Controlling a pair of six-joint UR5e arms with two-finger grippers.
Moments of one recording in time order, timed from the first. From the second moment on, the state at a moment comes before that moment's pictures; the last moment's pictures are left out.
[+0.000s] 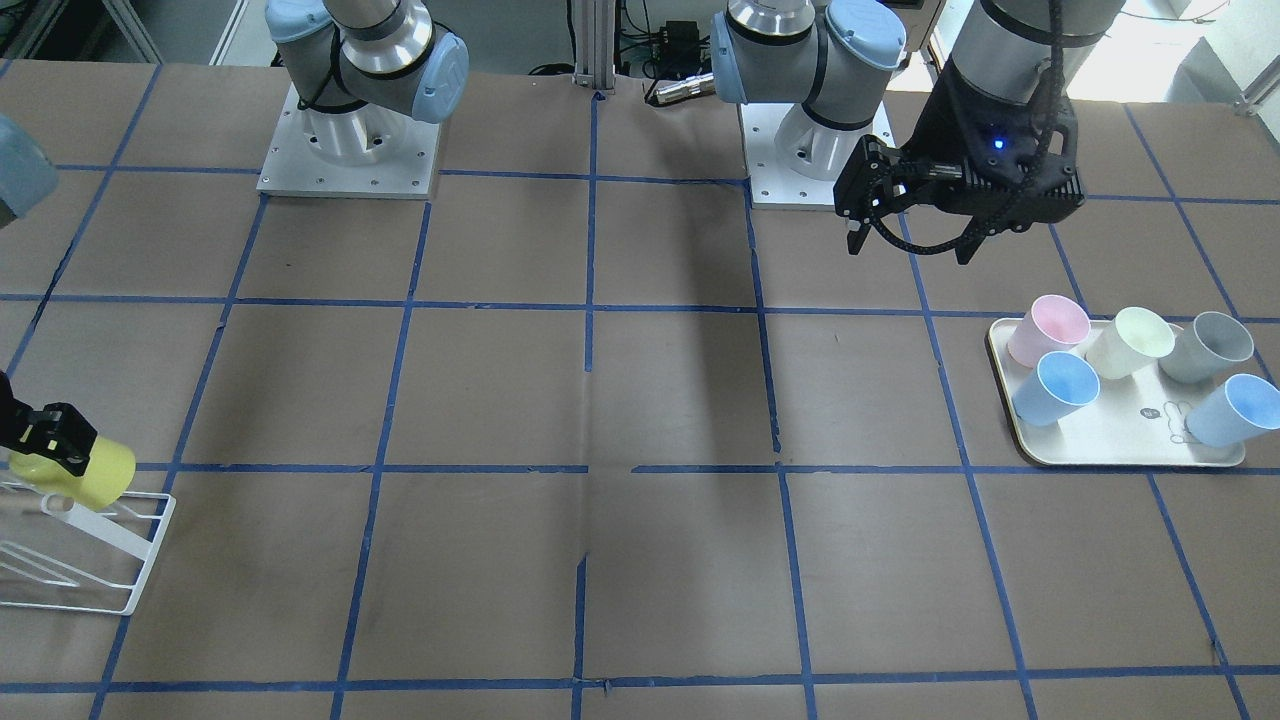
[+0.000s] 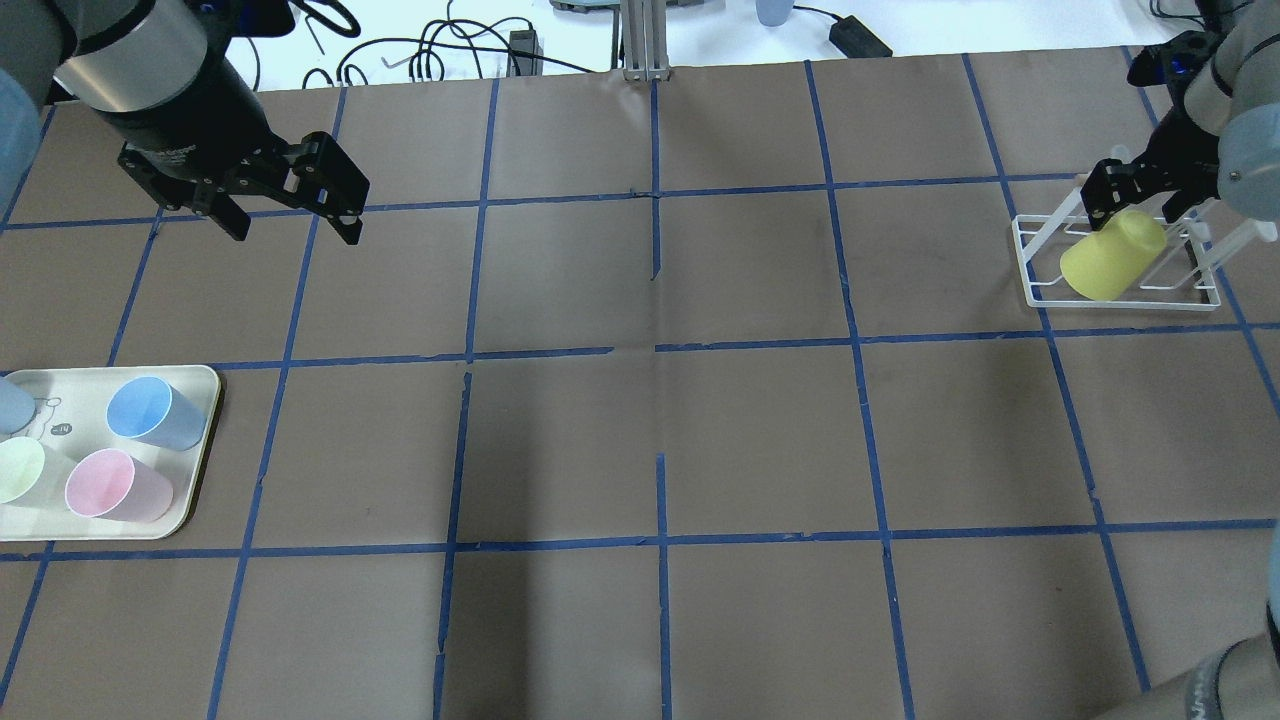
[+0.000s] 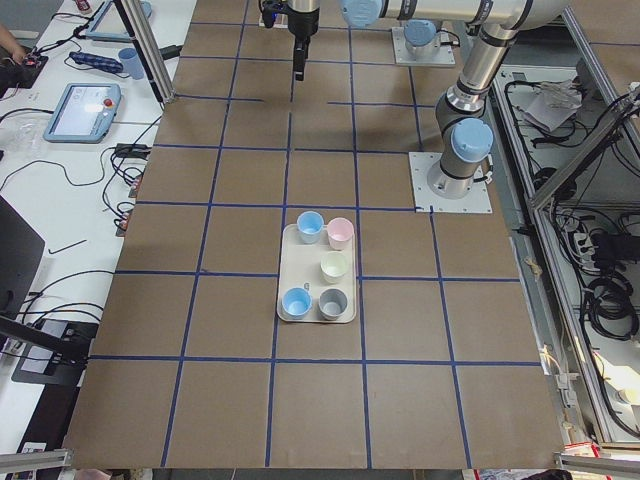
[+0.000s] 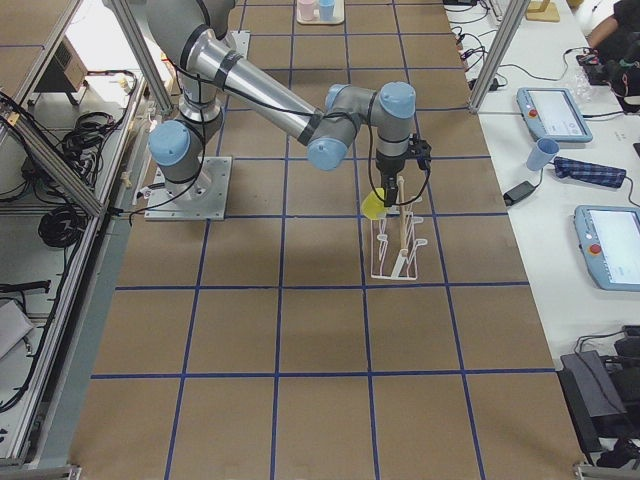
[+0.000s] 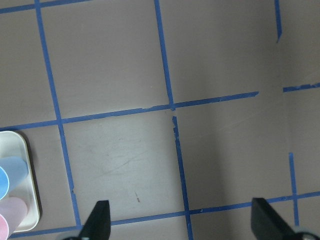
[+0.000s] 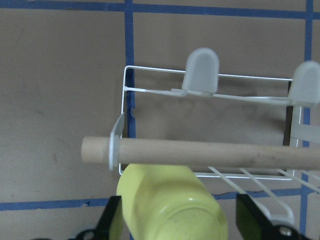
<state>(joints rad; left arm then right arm) -1.52 -1.54 -1.55 -1.59 1.58 0.13 1.16 -1.26 1.67 -2.10 -1.64 -0.42</state>
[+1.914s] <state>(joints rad) -1.52 -1.55 -1.54 -1.61 1.57 0.06 1.62 -1.55 1.49 -1.55 -1.56 0.10</state>
